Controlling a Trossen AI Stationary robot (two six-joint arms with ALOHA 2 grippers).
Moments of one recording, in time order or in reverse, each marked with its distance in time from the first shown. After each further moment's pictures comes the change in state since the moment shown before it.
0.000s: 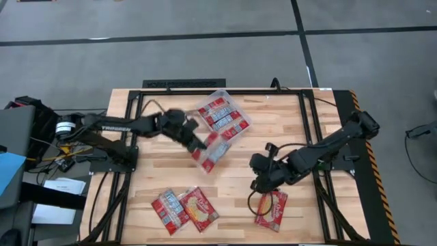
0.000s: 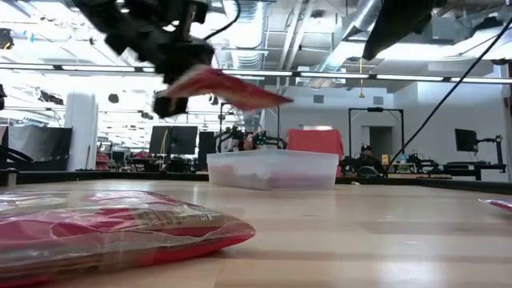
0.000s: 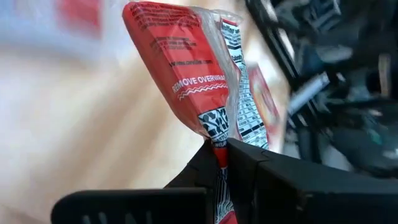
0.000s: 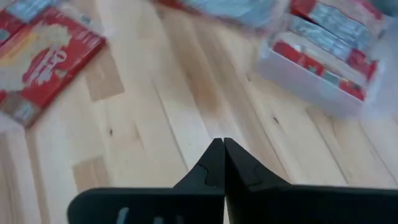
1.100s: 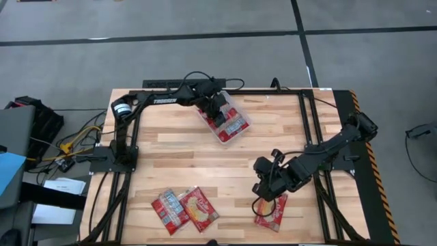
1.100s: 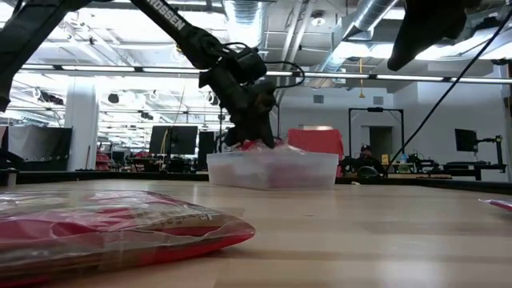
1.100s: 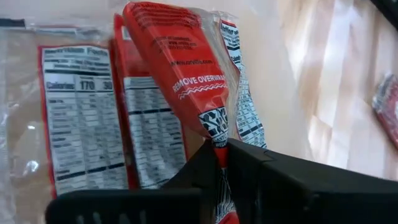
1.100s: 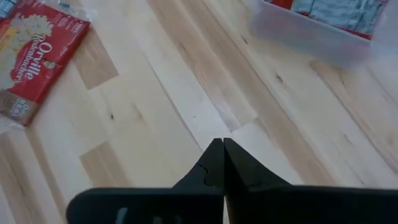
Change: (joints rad) left arm 0.300 0.673 0.727 -0.444 0.047 0.628; right arm 0.076 0.029 -0.002 -0.099 0.003 0.255
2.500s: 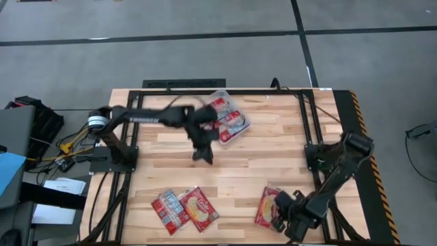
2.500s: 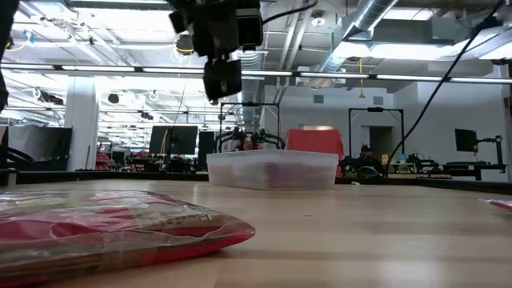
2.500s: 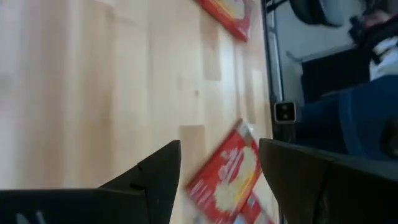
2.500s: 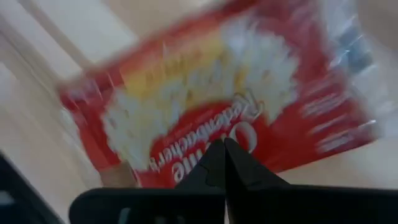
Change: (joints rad) left arm -0.300 -0.293 -0.126 -0.228 0.276 0.002; right arm 0.425 0.212 -0.205 0.246 -0.239 0.777
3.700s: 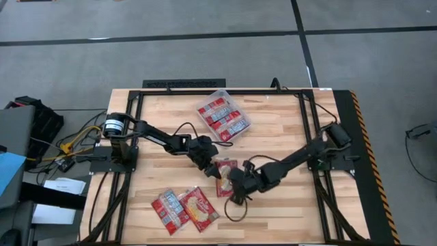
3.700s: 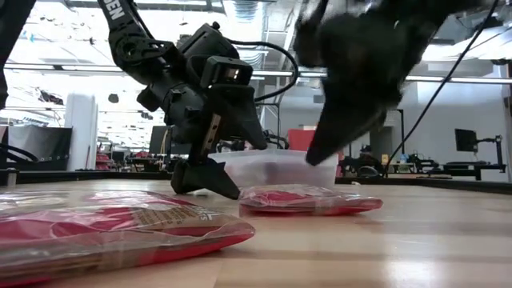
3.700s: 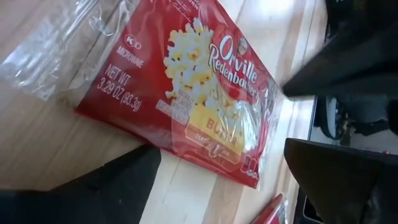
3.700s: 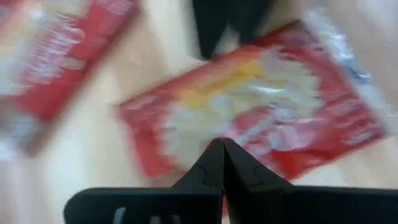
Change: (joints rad) left arm -0.175 0.208 -0.493 0.926 -0.252 -0.722; right arm -0.566 0.104 0.111 0.385 0.007 -1.037
